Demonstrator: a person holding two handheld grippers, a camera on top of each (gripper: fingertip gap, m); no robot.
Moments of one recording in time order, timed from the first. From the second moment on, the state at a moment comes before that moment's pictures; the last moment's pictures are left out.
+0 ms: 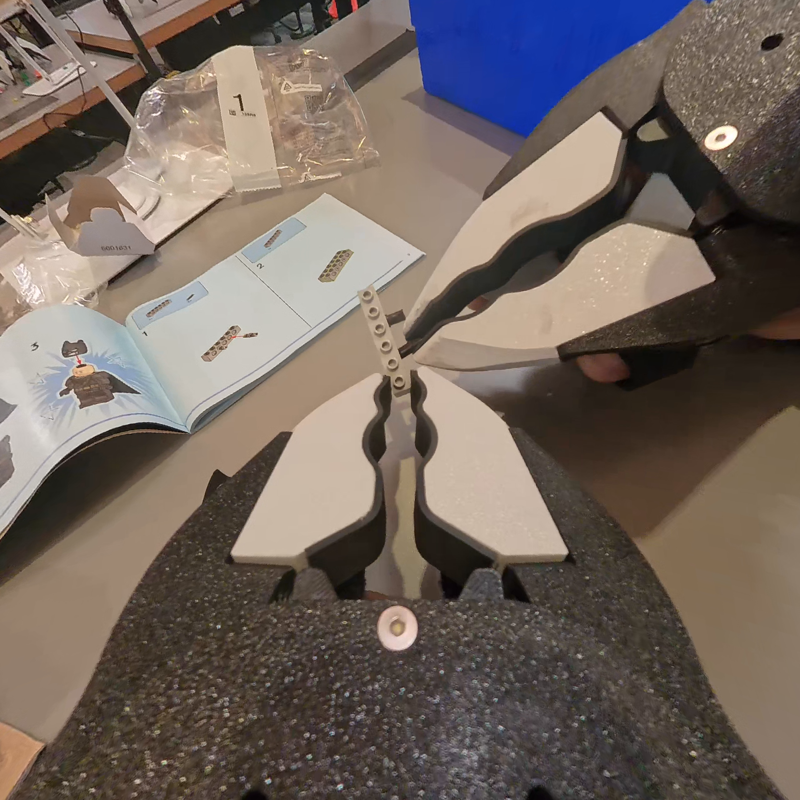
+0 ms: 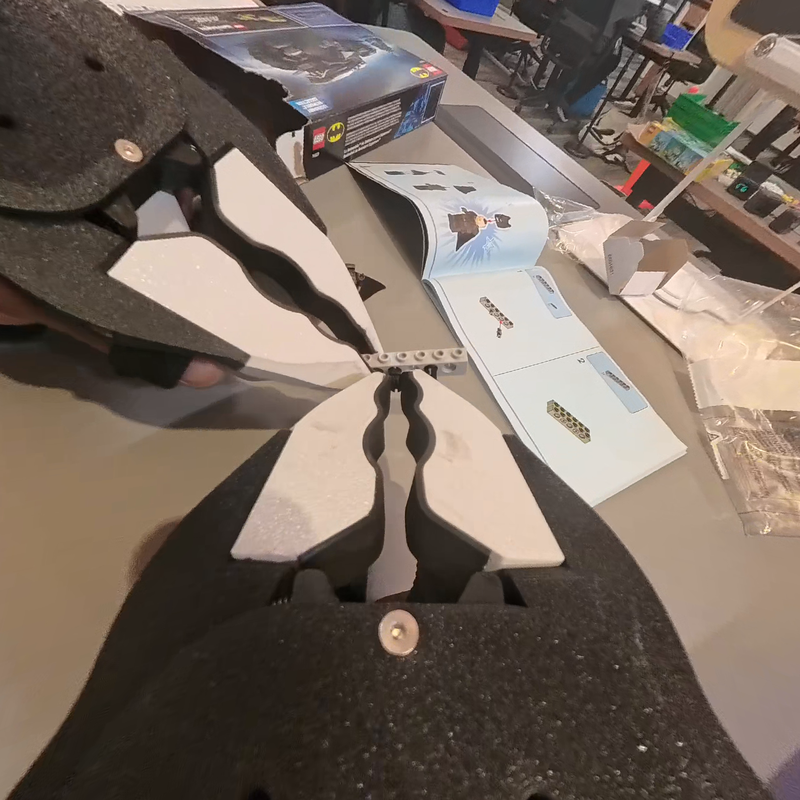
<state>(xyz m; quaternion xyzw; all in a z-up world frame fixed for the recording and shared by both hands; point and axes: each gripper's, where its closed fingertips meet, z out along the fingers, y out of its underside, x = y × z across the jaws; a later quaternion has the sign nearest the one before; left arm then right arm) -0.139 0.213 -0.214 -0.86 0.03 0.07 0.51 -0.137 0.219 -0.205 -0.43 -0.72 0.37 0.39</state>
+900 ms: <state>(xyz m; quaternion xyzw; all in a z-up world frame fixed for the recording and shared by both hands) -0.135 0.210 -0.204 -0.84 -0.04 -0.09 0.54 -0.139 0.216 -0.195 -0.25 -0.76 0.23 0.56</state>
